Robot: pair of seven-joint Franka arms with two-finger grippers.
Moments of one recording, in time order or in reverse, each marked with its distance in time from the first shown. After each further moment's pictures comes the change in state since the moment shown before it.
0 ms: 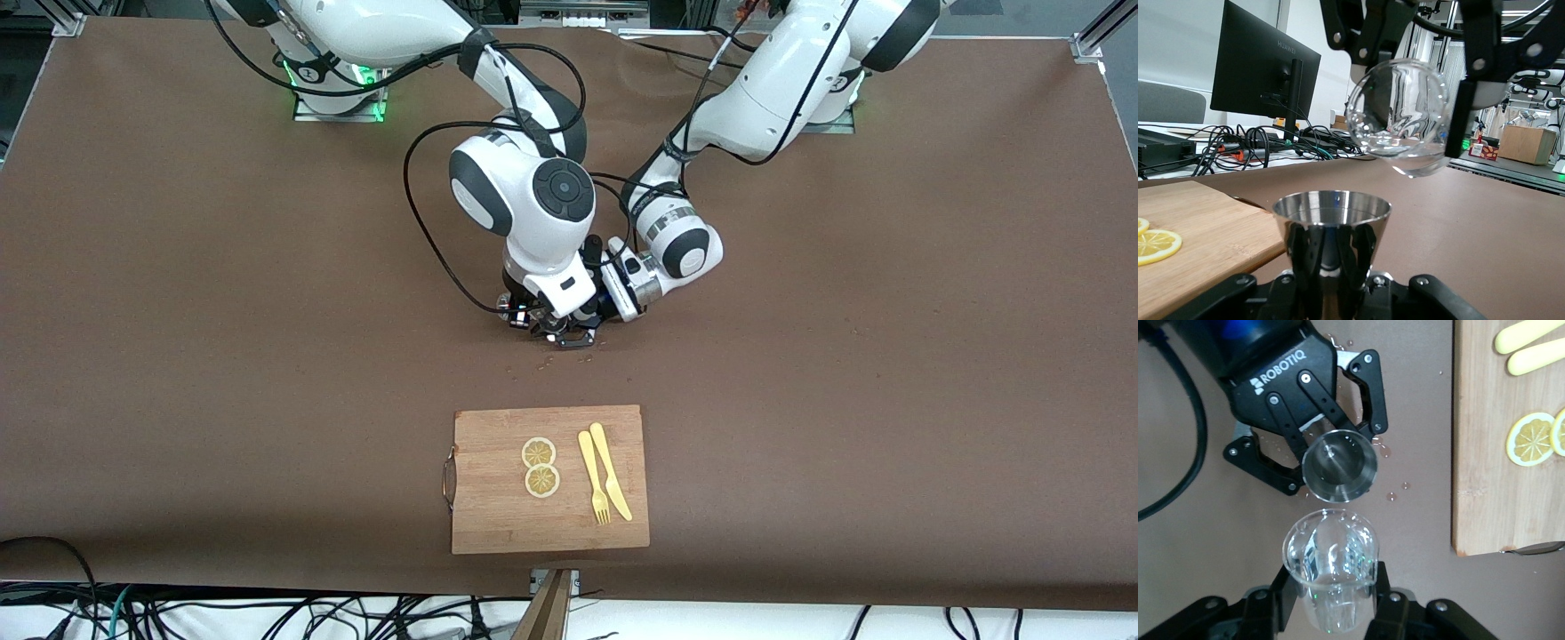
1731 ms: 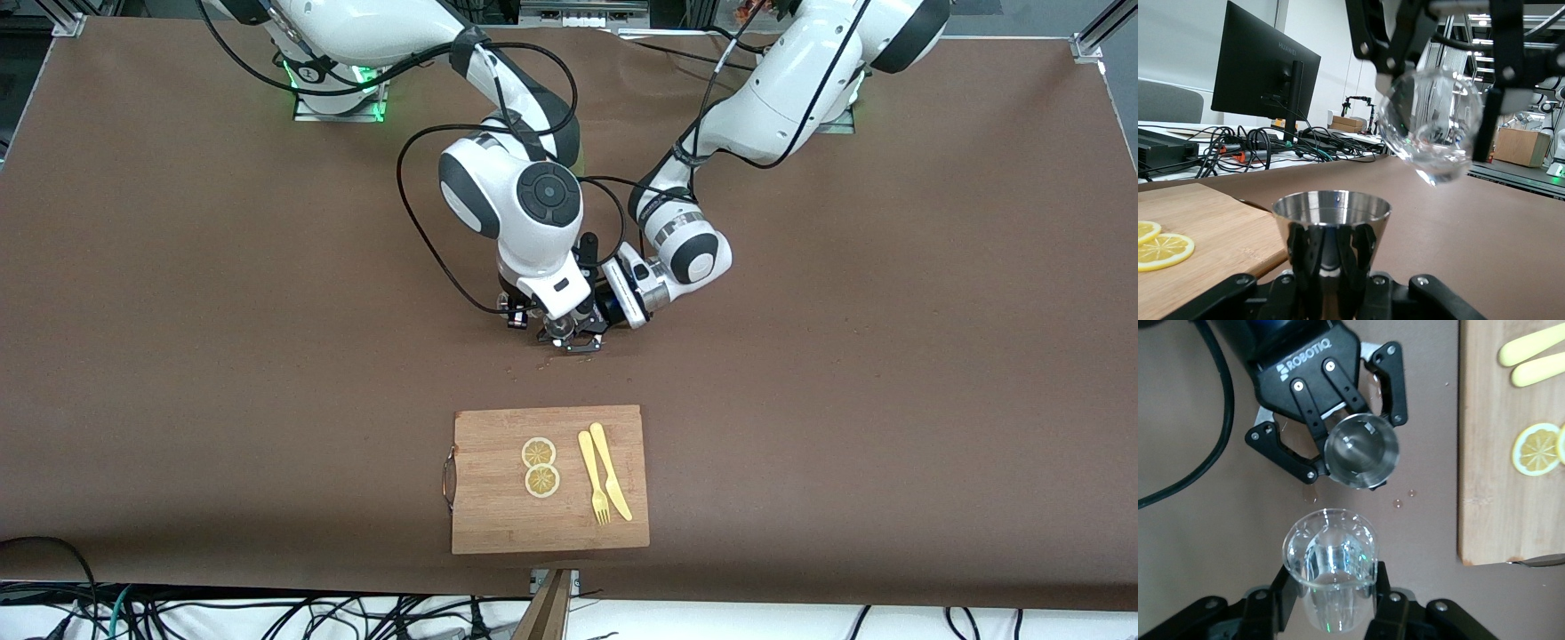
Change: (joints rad) left arm 0.038 -0.006 -0.011 0.000 0.053 -0.001 -0.031; right arm -0.028 -0.019 0.015 -0.007 0.054 0.005 -0.046
